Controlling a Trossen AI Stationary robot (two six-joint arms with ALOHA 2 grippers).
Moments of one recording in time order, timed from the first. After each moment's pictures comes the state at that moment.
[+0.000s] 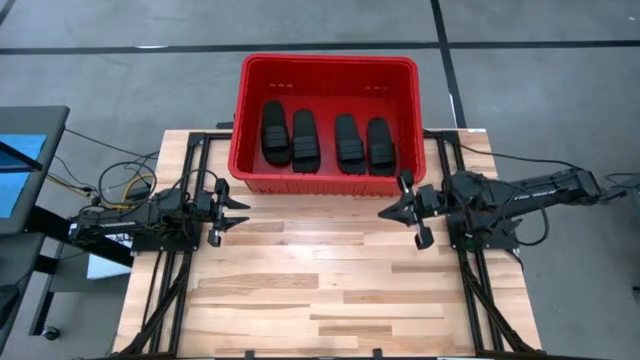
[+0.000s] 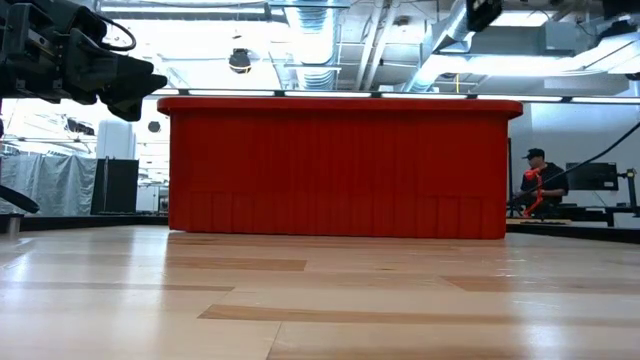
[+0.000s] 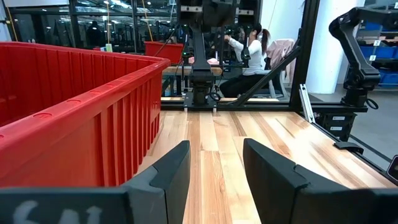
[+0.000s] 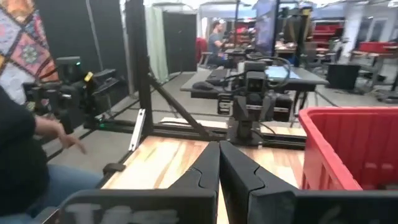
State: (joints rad) left arm 0.10 0.01 0.01 0.06 0.12 -0.02; right arm 0.11 0.78 0.58 0.19 -0.12 -0.05
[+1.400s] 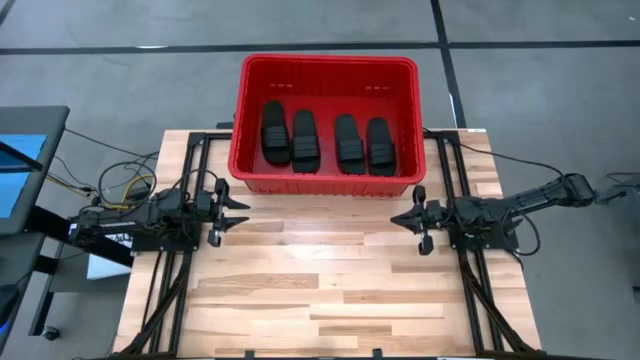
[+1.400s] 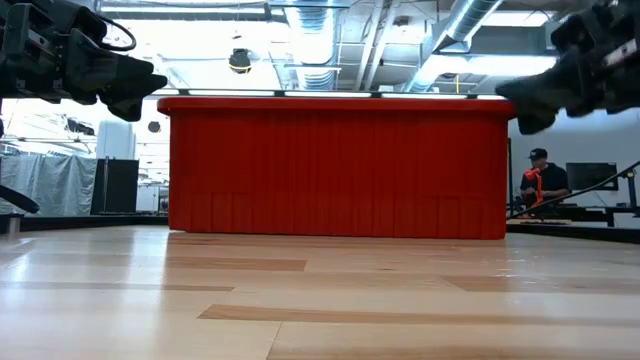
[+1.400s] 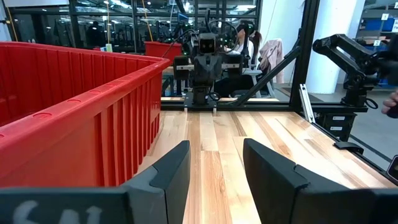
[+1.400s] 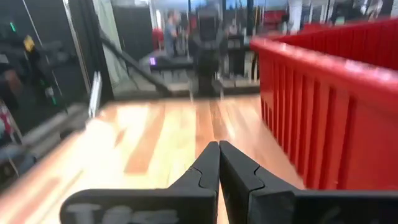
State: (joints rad) left arm 0.10 0.01 0.01 0.06 0.12 -0.02; right arm 0.21 0.43 0.01 0.39 0.18 0.03
